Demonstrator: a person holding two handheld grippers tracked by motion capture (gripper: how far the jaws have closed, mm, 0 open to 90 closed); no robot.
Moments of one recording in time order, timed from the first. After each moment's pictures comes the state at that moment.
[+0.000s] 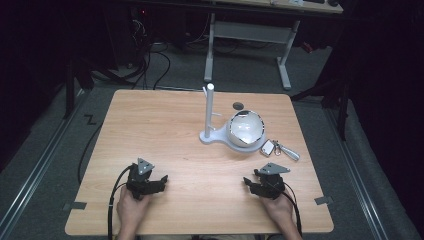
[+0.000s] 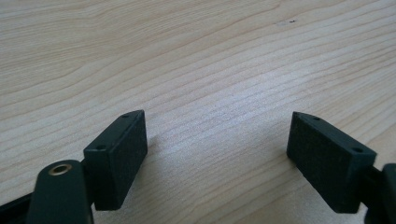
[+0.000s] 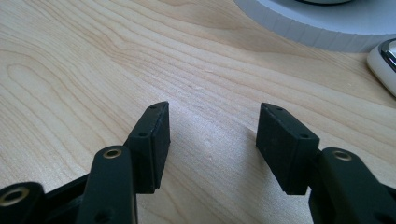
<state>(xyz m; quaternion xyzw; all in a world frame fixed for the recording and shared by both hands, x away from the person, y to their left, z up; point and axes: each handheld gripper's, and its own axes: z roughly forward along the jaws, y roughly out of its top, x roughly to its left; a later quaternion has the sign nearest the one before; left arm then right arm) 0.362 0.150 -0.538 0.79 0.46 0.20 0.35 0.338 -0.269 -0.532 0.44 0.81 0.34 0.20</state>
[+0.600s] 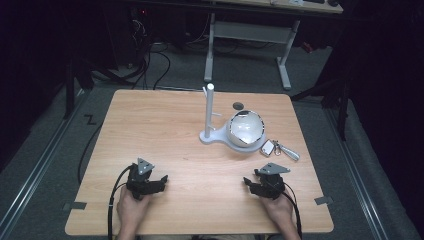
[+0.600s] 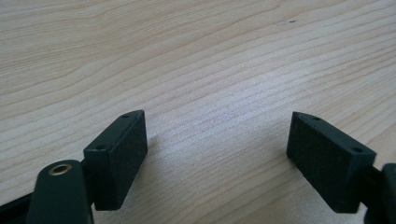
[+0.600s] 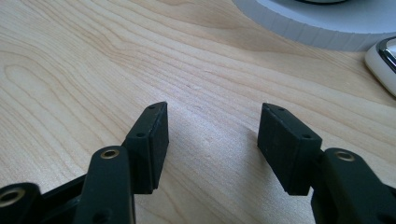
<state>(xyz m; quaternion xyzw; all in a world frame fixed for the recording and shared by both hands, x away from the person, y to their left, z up) 0.362 0.150 -0.538 0.79 0.46 0.20 0.35 0.337 -0.268 -0.532 0.44 0.80 0.34 0.20</state>
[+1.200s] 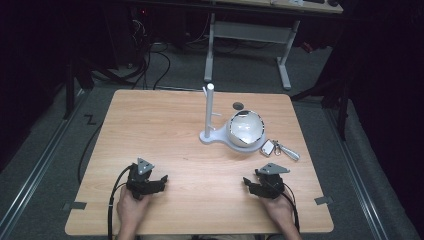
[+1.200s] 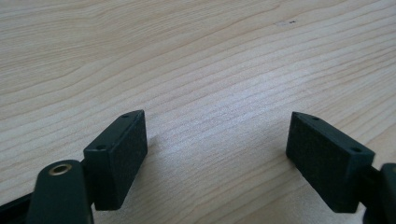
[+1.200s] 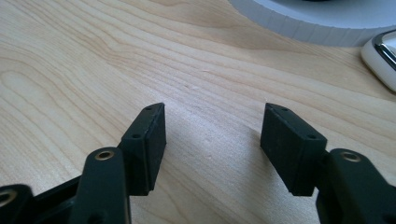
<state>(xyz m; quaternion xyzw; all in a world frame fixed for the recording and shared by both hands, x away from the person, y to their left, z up) 0.363 0.150 -0.538 0.79 0.46 0.19 0.35 0.336 -0.266 -0.532 0.46 0.80 0.34 0.20</state>
